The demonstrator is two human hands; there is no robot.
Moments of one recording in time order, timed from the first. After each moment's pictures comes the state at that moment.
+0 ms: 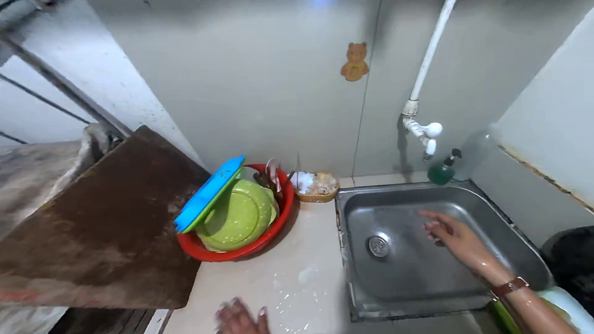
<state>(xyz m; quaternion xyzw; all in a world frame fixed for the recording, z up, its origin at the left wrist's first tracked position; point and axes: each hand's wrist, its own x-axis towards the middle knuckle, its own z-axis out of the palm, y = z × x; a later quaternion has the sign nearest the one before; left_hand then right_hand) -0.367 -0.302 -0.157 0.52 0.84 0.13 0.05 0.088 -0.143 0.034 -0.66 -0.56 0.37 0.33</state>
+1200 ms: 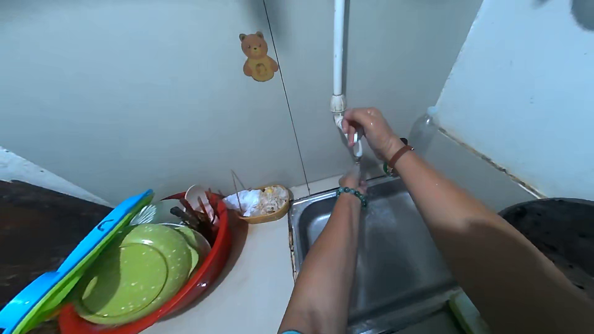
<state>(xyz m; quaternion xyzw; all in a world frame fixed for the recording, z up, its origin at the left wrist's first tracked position) 0.046 0.049 0.012 0.14 0.45 0.48 0.74 0.102 0.041 0.154 -0.41 -0.66 0.38 0.51</state>
